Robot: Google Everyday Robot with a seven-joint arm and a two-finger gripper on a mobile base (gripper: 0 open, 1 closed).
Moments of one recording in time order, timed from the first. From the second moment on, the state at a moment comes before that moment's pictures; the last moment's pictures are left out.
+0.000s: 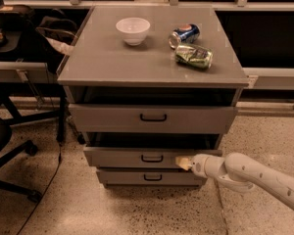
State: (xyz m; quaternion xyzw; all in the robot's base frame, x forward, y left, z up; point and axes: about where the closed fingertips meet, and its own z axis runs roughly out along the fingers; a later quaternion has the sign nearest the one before) arm 0.608 -0.154 0.446 -0.14 0.87 0.31 0.36
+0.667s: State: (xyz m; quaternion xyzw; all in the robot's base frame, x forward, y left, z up) arm 0.617 -0.149 0.449 -0.15 0.87 0.30 0.36
